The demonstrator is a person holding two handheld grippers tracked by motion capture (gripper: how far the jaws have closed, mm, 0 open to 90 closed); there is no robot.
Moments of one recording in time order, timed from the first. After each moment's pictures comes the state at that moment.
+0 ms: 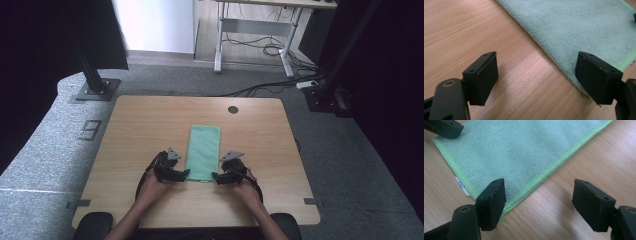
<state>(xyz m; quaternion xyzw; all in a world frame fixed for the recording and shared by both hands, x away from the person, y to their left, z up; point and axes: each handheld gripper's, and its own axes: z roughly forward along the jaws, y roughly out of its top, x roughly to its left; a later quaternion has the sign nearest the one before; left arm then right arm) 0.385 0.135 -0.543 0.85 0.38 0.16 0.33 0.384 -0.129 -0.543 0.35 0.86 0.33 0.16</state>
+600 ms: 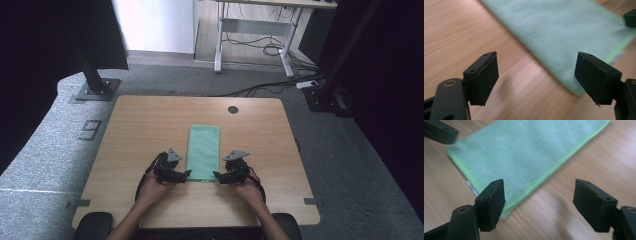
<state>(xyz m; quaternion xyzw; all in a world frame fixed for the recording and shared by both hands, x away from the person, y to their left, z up) 0.368 0.133 -0.524 0.85 0.36 0.16 0.35 0.380 -0.142 -0.533 0.34 0.85 0.37 0.16</state>
